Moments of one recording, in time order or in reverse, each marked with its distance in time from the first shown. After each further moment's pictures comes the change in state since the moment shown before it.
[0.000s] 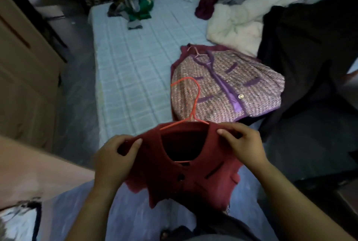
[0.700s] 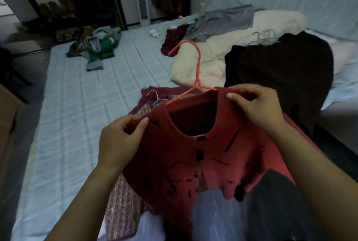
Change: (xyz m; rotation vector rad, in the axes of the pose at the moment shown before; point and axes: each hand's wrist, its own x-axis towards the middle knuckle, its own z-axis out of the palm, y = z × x) left_hand 0.228 0.239 0.225 -0.060 0.033 0.230; right_hand 0.347 0.065 -0.220 -0.146 0.181 -0.216
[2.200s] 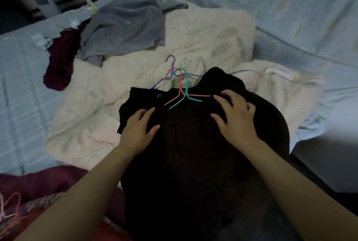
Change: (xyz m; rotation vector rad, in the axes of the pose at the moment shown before) left_hand 0.415 0.204 0.686 0.332 -0.597 0.195; right_hand 0.437 0.543 -0.165 -0.714 -0.113 0.093
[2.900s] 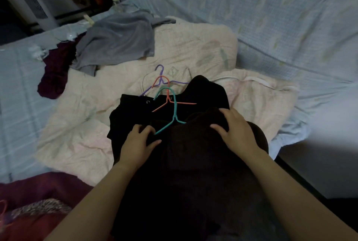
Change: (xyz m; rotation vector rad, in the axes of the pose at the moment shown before) left_hand -0.036 0.048 0.016 -0.054 0.036 -0.009; right_hand -0.030 0.043 -0.022 0.254 -0.124 0.105
